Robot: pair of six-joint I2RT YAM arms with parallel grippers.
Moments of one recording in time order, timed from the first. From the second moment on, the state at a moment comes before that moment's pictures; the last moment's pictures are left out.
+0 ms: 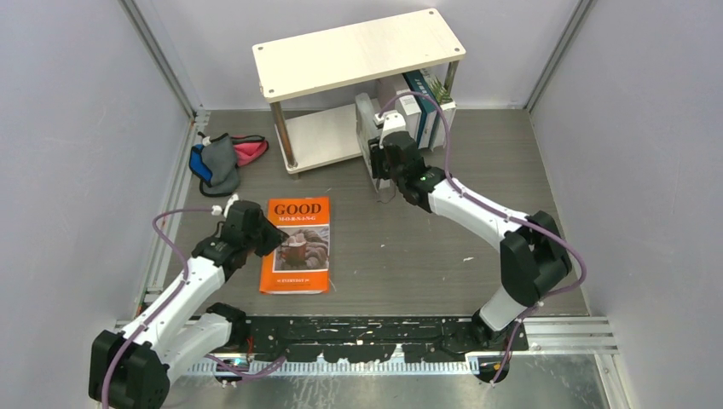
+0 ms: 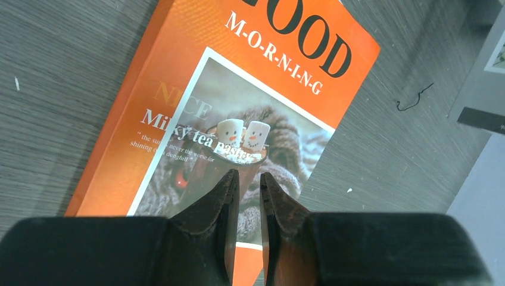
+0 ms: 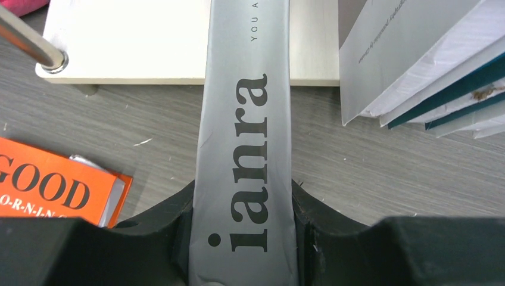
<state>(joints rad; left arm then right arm) -0.35 0.89 0.54 -0.45 -0.07 -1.04 0.63 1.58 1.17 -0.04 0.29 0.15</state>
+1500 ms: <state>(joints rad) -0.34 1.13 0.67 -0.38 -0.04 -0.94 0.47 1.94 1.55 -0.02 0.20 0.08</state>
